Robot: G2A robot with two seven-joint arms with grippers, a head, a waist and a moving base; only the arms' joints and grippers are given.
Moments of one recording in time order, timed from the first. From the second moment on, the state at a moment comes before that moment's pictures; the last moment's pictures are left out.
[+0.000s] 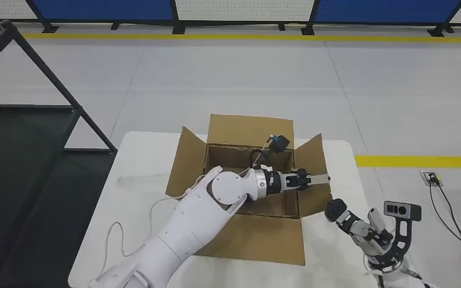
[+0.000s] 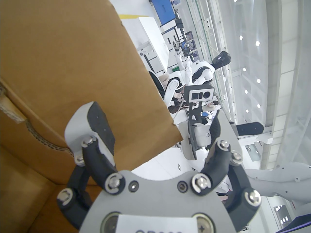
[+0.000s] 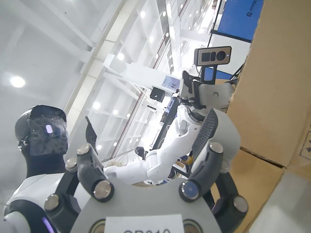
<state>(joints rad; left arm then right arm) 0.33 -1.59 -0.63 -0.83 -0.21 -0.43 -0.68 -1.48 -1.24 1.69 -1.77 0.63 -0.55 0.83</state>
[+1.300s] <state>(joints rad) 0.99 -1.39 -1.27 -1.93 0.35 -0.44 -0.57 -1.37 -1.22 1.69 -1.72 0.26 -0.23 0.54</state>
